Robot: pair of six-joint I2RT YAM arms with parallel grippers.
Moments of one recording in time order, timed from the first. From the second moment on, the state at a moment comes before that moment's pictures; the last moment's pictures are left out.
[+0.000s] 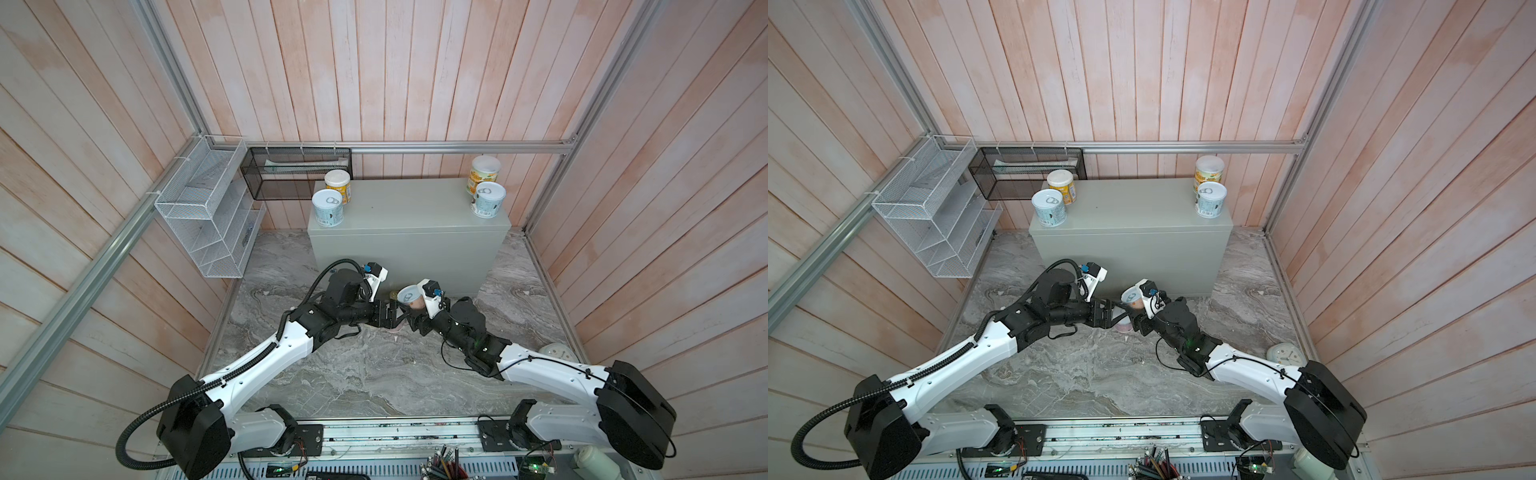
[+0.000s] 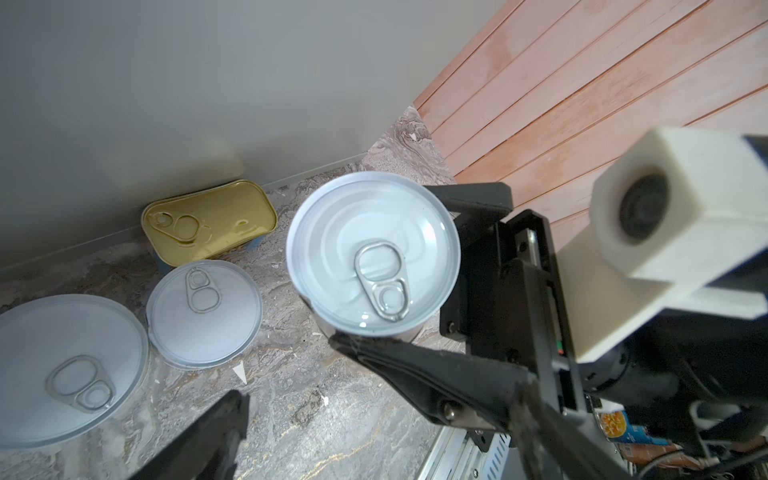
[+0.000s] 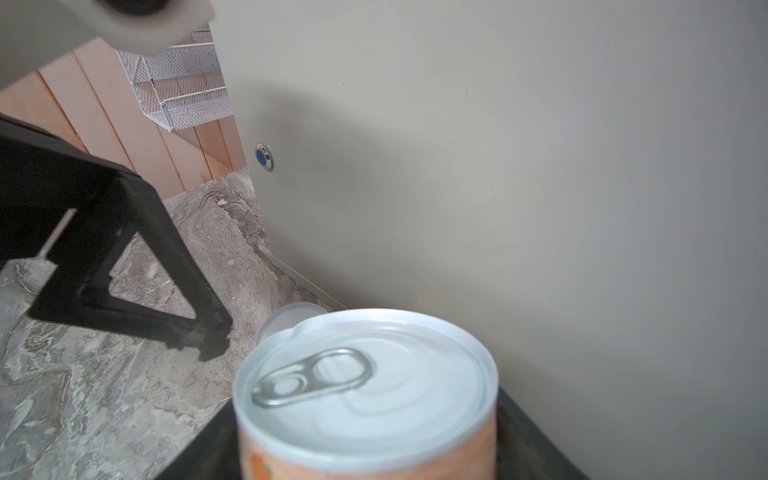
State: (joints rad) left arm -0.66 1.25 0.95 -0.27 0.43 -0.48; right arm 0.83 1.24 0.56 0.48 0.11 0.03
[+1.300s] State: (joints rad) left arm -0.65 1.20 0.42 0.49 0.10 -0.27; right arm 0.81 0.83 0.82 0.07 0.23 0.06
